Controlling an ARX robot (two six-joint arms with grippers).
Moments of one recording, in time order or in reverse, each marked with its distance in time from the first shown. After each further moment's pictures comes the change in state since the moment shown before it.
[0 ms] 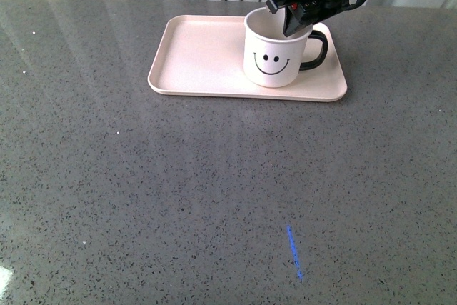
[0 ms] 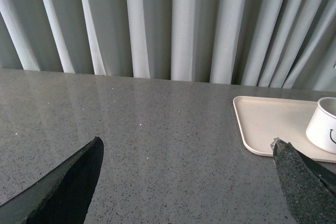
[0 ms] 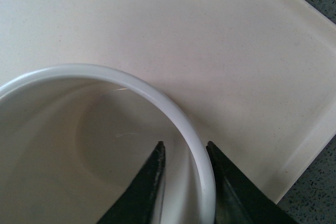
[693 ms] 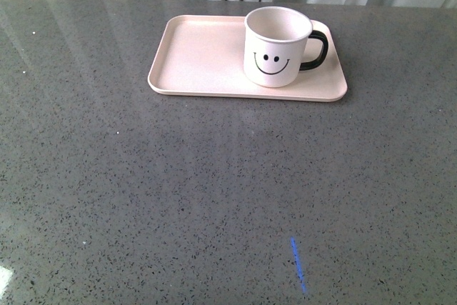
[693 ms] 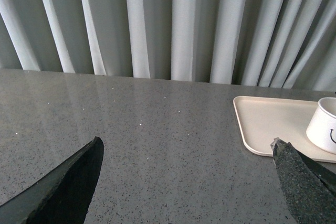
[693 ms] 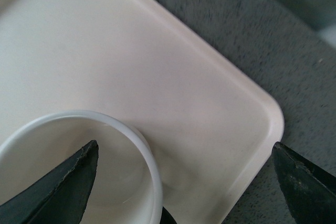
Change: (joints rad) left arm 0.000 0.000 0.000 0.000 0.000 0.000; right arm -0.018 -0.150 -0.141 0.218 -0.037 -0.069
